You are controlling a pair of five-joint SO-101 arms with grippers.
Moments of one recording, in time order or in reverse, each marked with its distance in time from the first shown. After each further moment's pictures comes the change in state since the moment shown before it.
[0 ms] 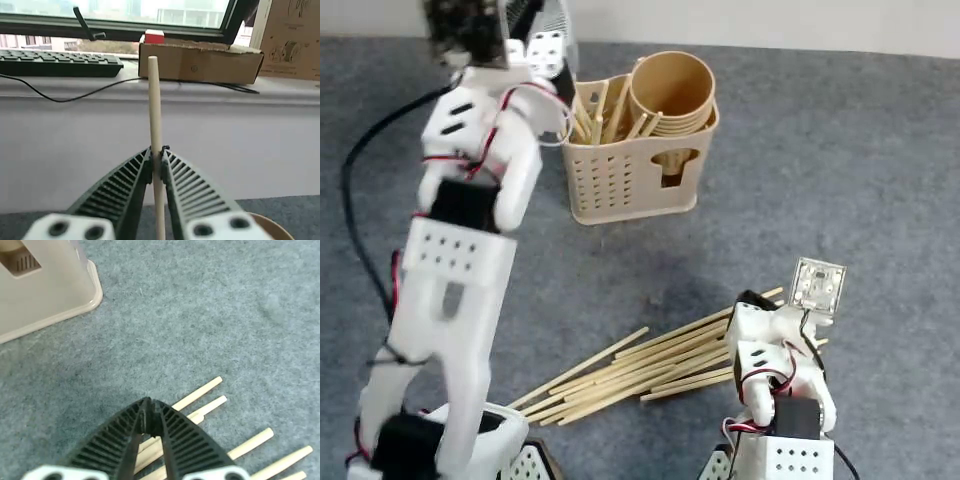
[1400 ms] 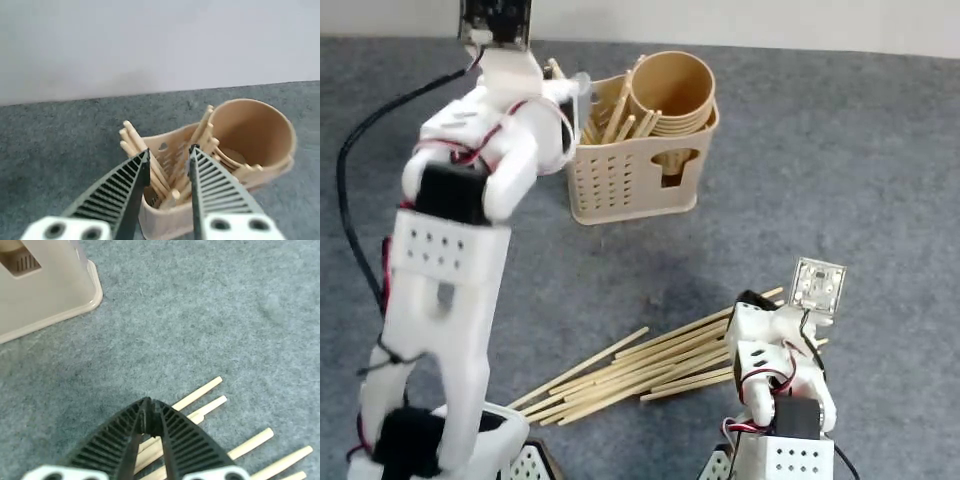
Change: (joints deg) left arm 1.6 -0.2 -11.8 40.4 0.4; right arm 0.0 0.0 0.0 0.0 0.0
